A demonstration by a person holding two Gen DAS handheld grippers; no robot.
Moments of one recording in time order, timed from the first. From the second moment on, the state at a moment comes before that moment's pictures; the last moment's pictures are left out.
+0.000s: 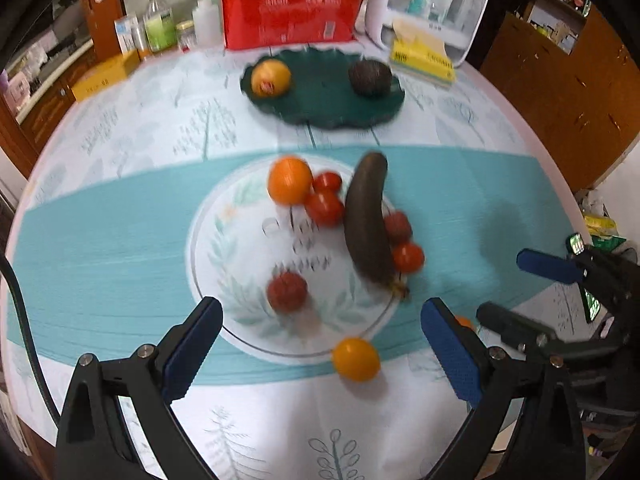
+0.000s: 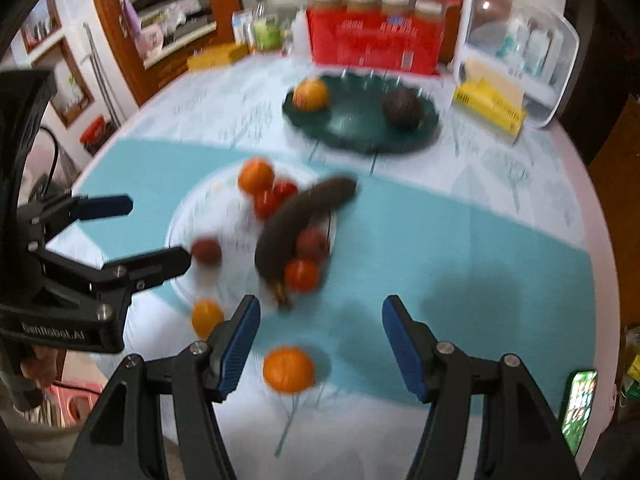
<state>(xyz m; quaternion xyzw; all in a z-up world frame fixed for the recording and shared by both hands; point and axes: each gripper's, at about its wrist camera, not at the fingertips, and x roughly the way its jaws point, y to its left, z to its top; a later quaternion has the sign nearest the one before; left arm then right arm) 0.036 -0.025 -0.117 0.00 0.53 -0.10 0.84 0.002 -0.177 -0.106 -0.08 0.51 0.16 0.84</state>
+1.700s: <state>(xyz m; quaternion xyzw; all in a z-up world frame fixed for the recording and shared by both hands) 0.039 -0.048 -0.120 0.03 0.57 -0.10 0.82 0.005 -0.158 -0.113 -0.06 0.50 0.25 0.82</state>
